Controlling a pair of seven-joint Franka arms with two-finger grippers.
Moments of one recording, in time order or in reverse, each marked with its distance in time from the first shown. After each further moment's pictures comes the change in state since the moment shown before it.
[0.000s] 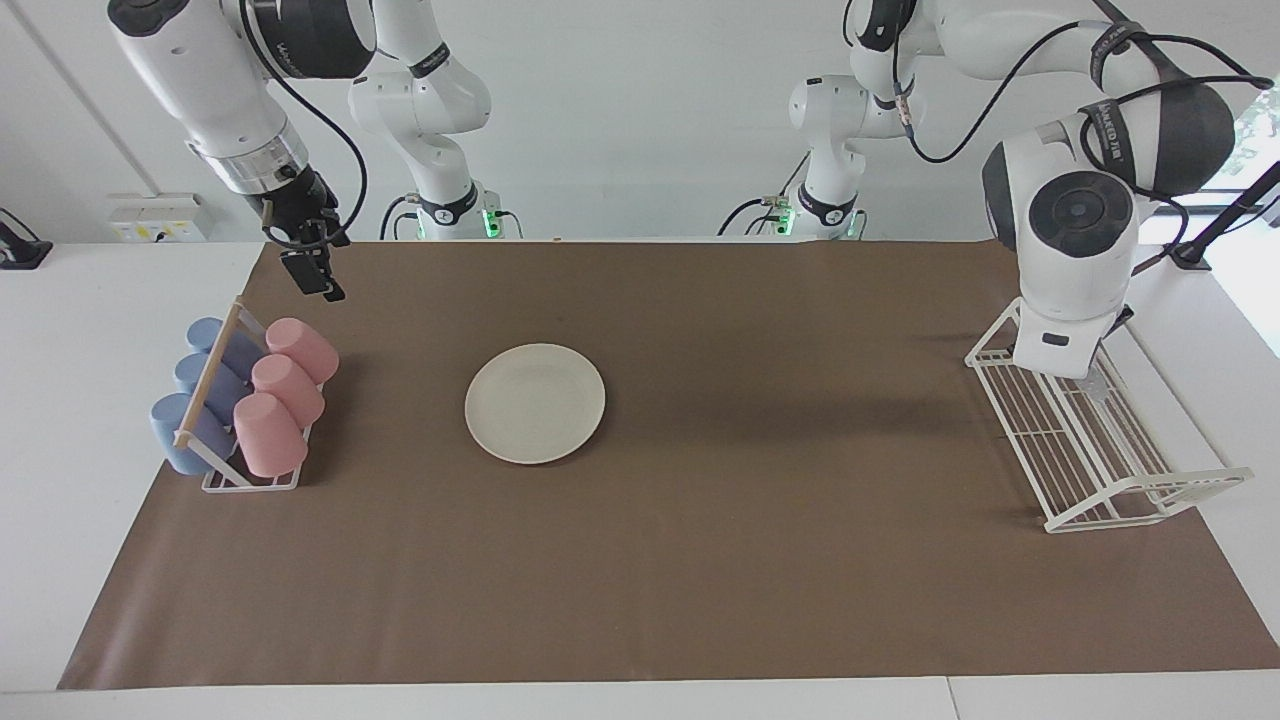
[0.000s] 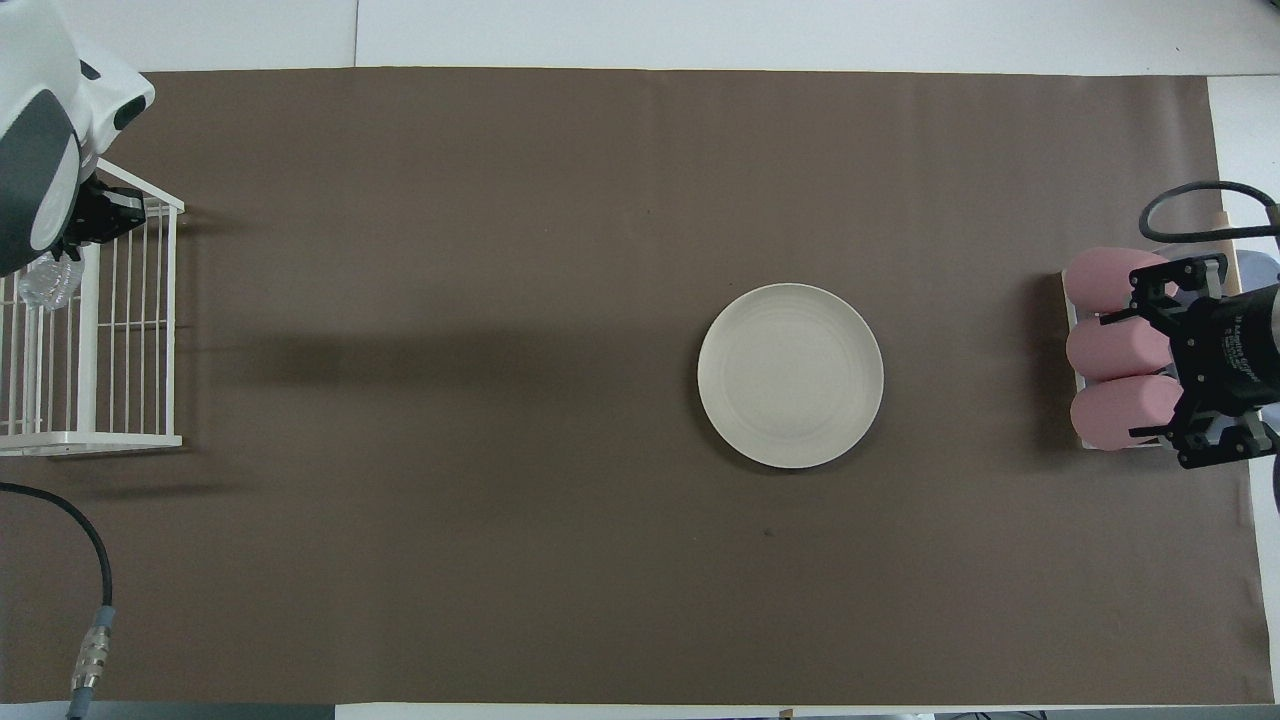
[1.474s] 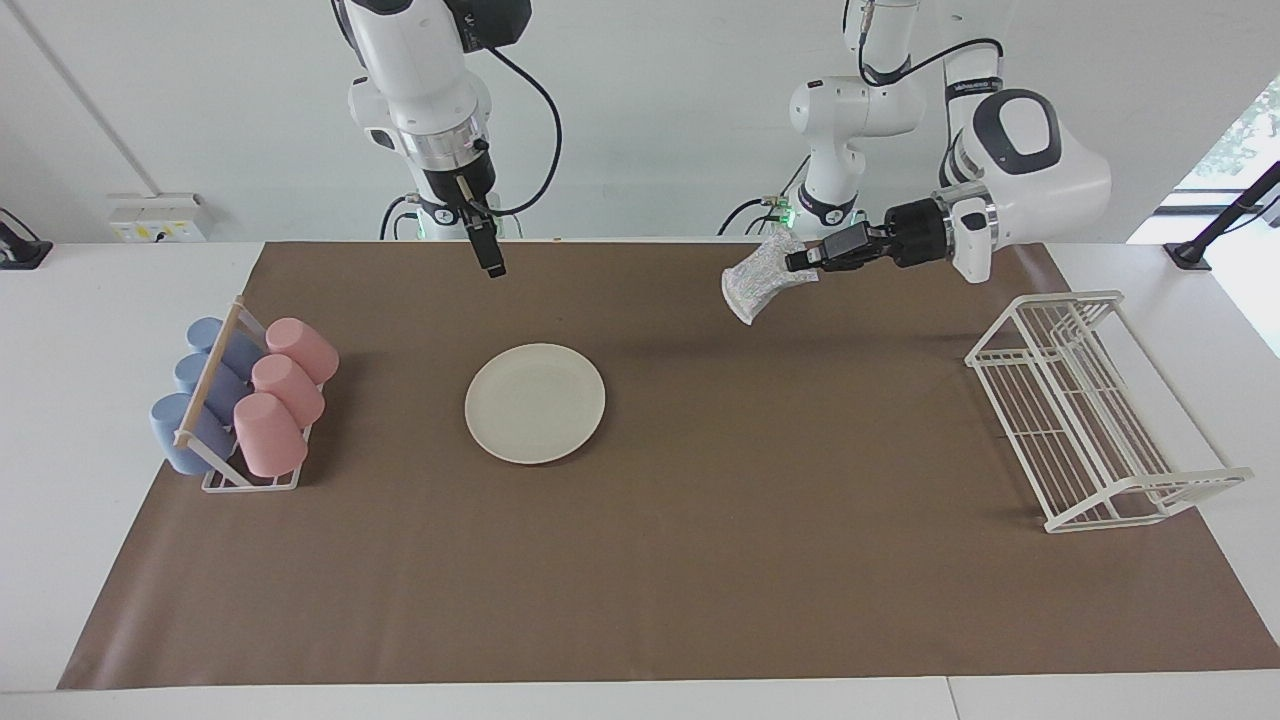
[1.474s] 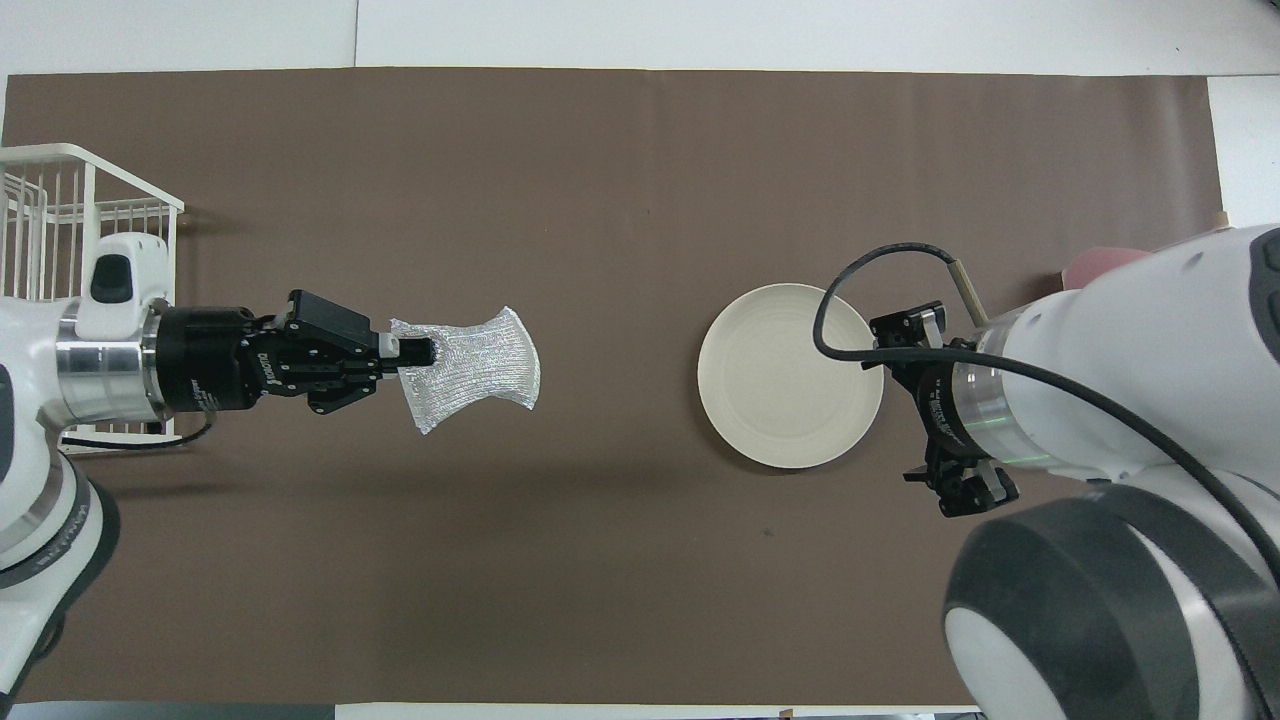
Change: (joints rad) left arm 0.072 -0.482 -0.005 -0.901 -1.813 0.299 0.345; right arm 0.010 0.004 0.341 0.029 0.097 0.020 0.150
